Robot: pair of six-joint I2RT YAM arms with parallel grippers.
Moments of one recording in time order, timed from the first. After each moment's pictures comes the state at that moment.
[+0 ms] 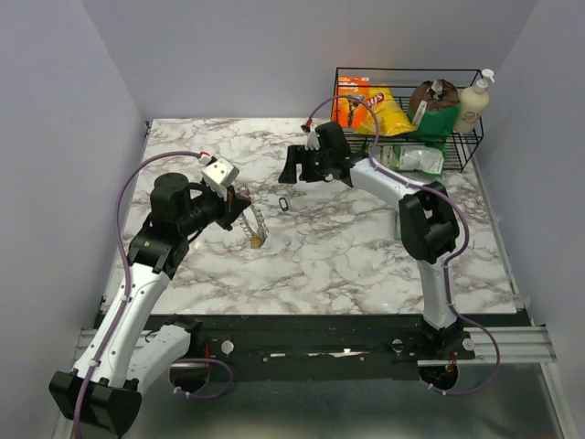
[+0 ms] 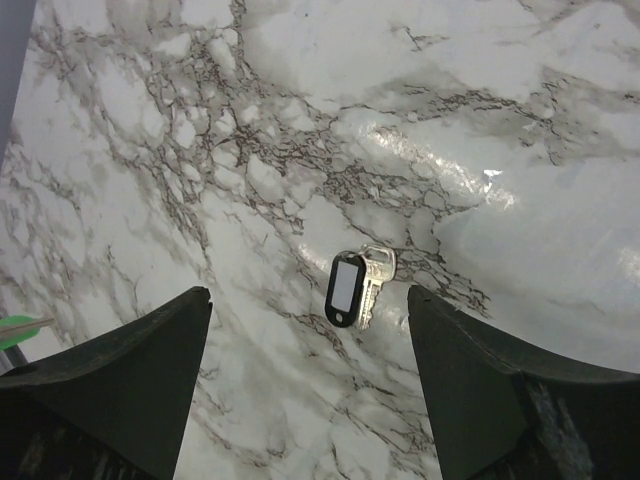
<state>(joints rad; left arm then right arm) -0.29 0.87 0.91 -0.34 0.51 0.05 0.53 2.13 1.68 -0.19 -0.38 0.37</state>
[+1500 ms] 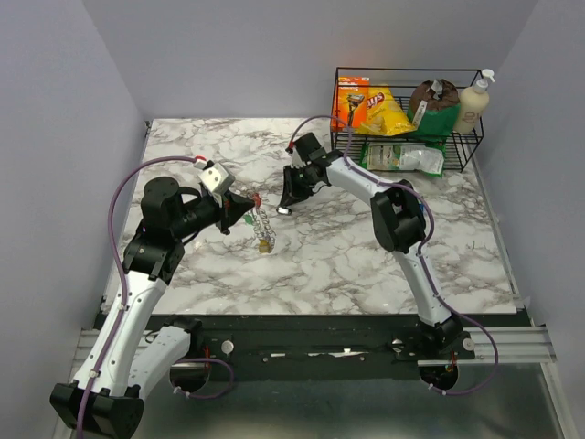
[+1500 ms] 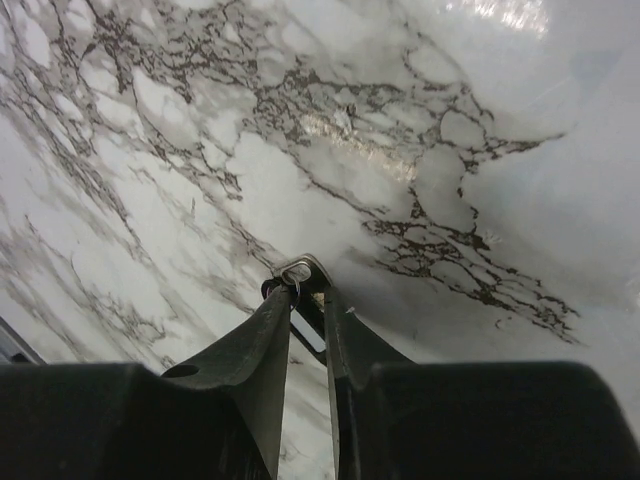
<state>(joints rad) -0.24 0.82 0.90 -0.28 0.69 0.07 0.59 2.46 2.06 -0.61 -0.40 0.42</state>
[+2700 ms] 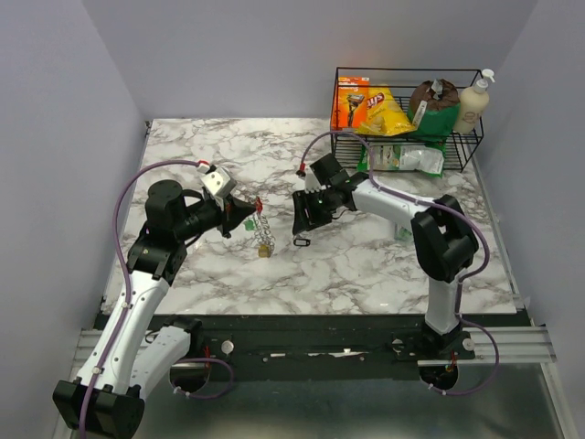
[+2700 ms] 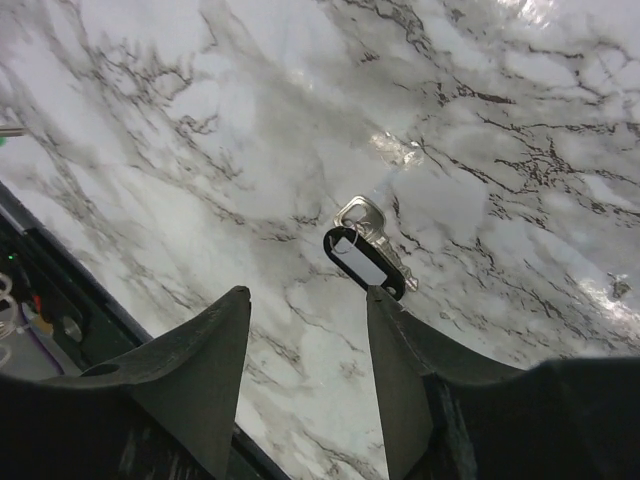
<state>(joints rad) -0.23 0.82 0.84 -0.25 0.71 0.07 0.64 1.94 1.42 -0.48 -0.42 0.30</state>
